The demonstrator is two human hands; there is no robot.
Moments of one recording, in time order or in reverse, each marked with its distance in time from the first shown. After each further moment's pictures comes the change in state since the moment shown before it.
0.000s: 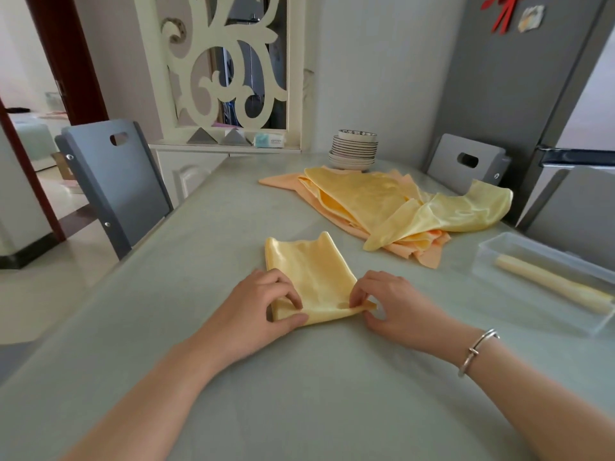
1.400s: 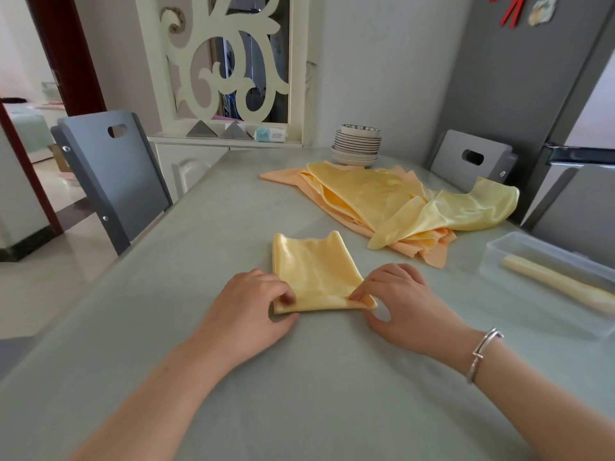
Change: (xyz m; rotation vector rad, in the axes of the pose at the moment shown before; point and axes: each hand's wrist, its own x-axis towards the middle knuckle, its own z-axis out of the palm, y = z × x) left_hand 0.000 0.001 -0.002 0.187 0.115 -0.004; right_hand 0.001 -0.001 0.005 -0.212 0.052 0.006
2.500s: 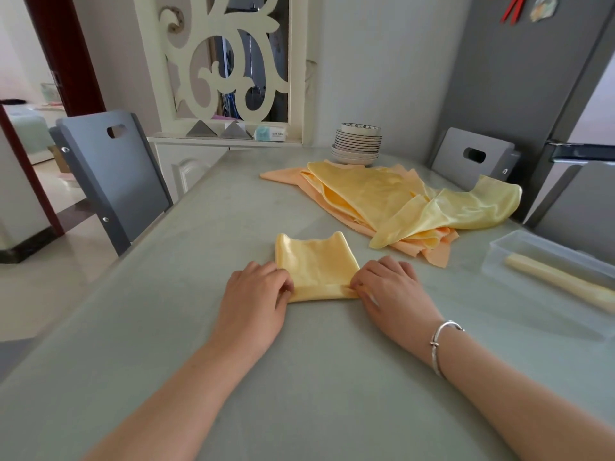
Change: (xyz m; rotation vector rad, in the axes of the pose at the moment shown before) left_hand 0.012 0.000 0.021 0.085 0.167 -0.108; right_hand 0.016 -0.003 0.021 -0.086 0.148 0.083
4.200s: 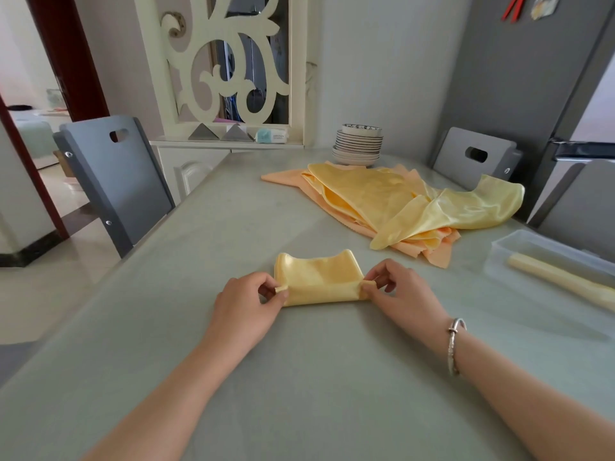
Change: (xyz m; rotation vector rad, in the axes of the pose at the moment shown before) left_hand -0.002 -0.006 -0.004 -0.352 -0.086 -0.378; right_hand 0.000 0.008 -0.006 0.590 -0.047 0.410
